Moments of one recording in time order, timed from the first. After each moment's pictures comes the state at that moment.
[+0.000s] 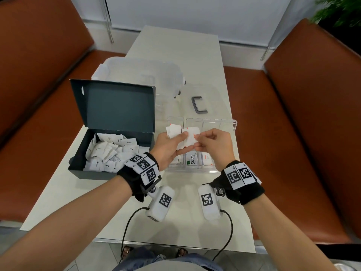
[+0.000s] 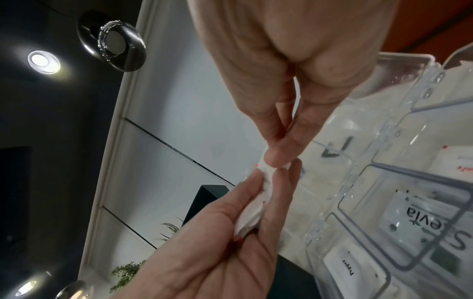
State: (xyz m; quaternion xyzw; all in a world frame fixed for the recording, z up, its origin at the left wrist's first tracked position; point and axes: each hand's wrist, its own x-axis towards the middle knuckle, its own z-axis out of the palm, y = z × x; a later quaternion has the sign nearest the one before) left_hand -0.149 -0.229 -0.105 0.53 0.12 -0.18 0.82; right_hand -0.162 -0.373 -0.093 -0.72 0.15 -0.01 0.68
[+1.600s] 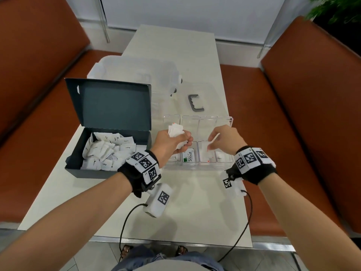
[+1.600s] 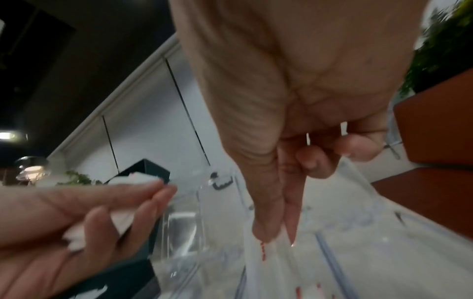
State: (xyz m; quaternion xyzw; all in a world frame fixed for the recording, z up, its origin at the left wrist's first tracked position) left_hand -0.152 -0.233 -0.104 0.61 0.08 -0.18 0.77; right_hand -0.136 -0.432 -0.091 -0.96 0.07 0.14 0.25
